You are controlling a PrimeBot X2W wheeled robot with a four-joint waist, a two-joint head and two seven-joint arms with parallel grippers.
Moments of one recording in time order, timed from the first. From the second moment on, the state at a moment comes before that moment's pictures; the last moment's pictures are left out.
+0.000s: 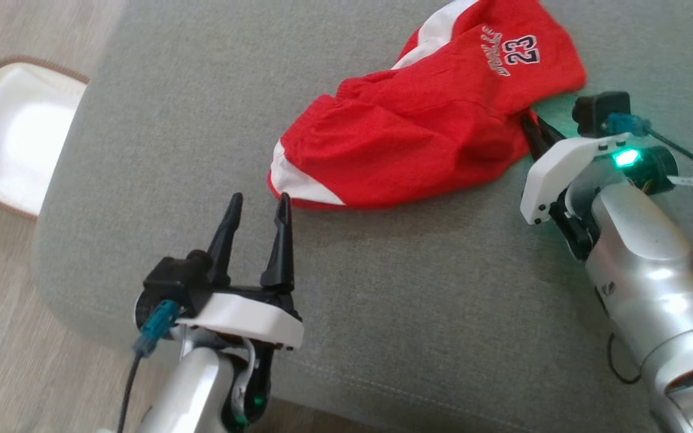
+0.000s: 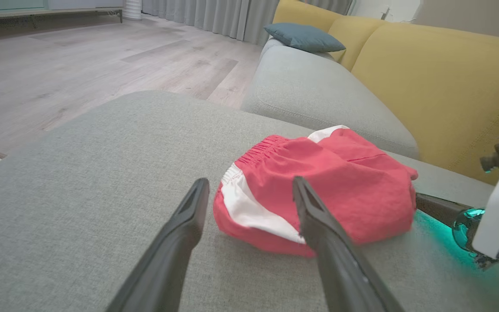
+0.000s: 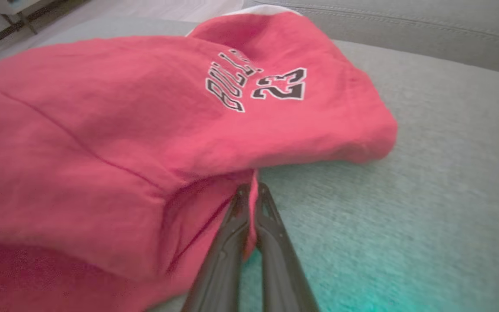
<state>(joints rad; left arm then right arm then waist) -0.17 0.04 -0.43 0.11 -0.38 0.17 -0.26 -0.85 -0.15 0.36 1.09 0.28 0.13 -0.02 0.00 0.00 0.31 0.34</state>
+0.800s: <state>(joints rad) -0.10 0.04 -0.31 0.13 -0.33 0.14 -0.26 -0.60 -0.21 0.25 0.92 0.49 0.13 -0.17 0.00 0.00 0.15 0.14</state>
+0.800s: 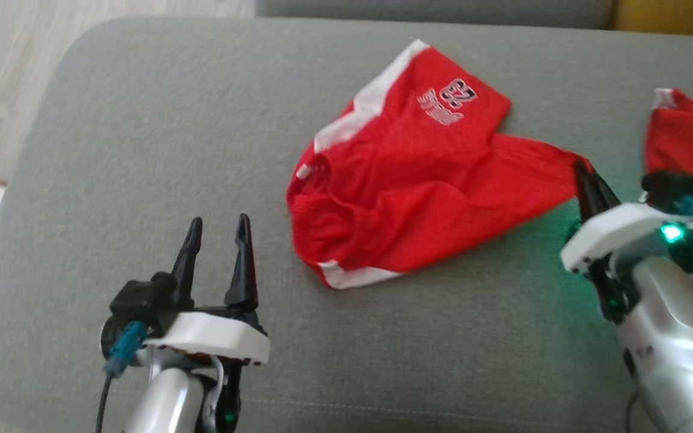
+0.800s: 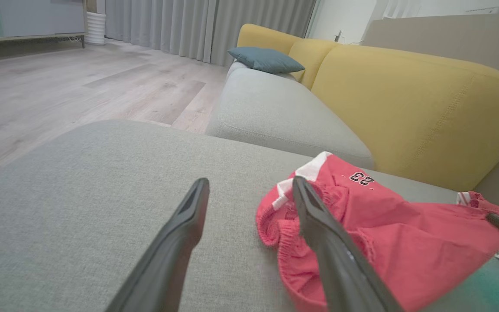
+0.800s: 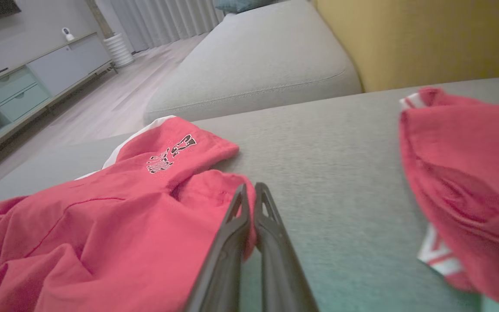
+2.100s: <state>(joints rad) -0.12 0.04 -0.41 0.12 -0.36 0.13 -0.26 -0.69 -0.14 -0.14 0.68 -0.04 0.13 0.34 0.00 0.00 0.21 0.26</state>
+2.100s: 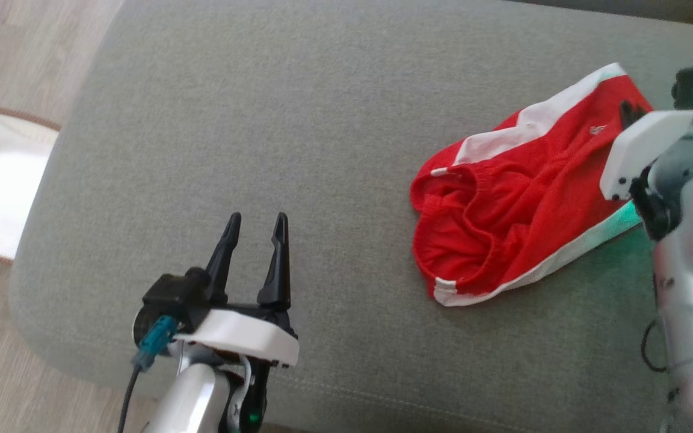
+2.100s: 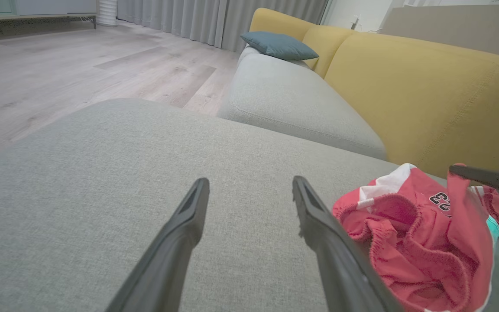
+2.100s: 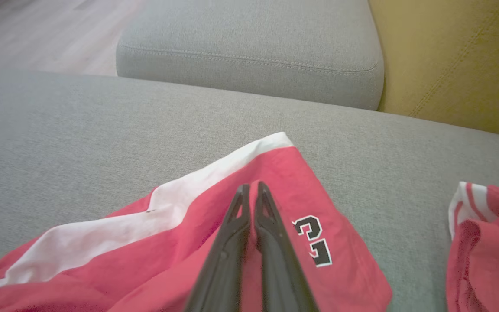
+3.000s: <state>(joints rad) -0.15 0.04 -0.38 0.11 -0.36 0.14 -0.26 -0.81 -0.17 -0.01 0.96 0.11 0.13 -0.10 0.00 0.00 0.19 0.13</state>
